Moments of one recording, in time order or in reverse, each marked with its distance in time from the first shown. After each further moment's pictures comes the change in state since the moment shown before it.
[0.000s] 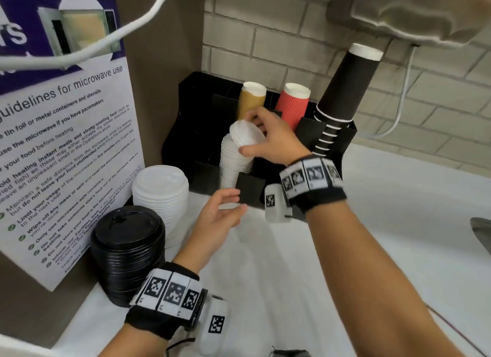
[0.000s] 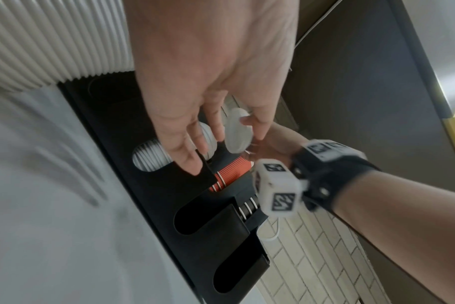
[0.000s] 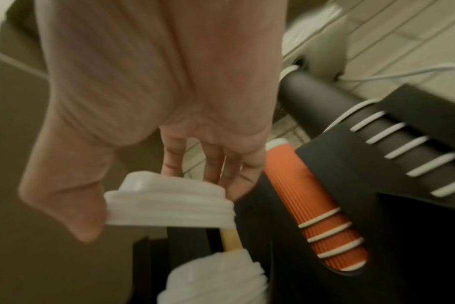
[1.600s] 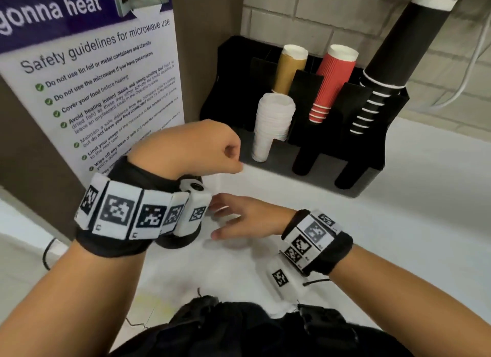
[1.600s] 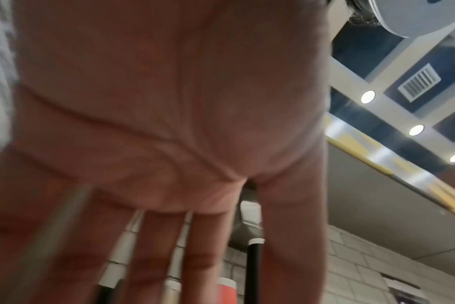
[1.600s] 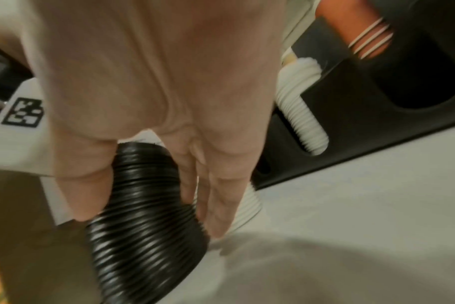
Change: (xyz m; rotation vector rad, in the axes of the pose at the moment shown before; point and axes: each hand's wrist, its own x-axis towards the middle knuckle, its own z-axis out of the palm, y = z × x) left_hand -0.029 0.150 -0.041 1.353 -0.336 -0.010; right_hand -0.125 -0.037 0.119 0.288 -0.842 0.117
